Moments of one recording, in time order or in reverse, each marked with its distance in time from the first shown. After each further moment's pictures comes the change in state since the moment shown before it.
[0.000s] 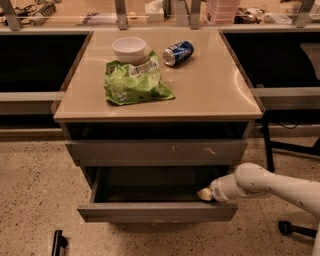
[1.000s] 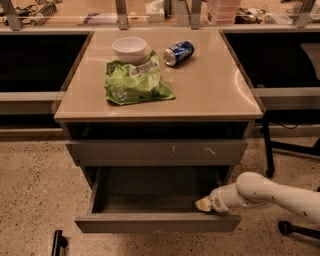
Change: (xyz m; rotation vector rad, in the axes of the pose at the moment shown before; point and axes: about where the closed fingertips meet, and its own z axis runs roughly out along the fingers) arm 0.030 0.022 0.008 -0.071 0.018 0.015
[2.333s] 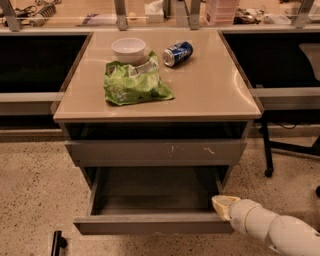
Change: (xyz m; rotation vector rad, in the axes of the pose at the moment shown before) arm -0.011 0.066 -0.145 0.289 -0.419 -0.057
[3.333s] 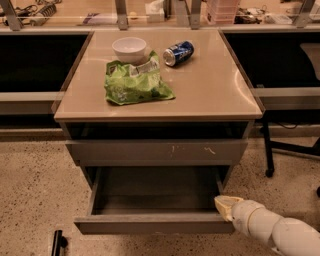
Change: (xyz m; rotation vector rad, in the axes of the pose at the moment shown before) arm -0.001 -0.005 -0.009 0.022 -0.020 0.014
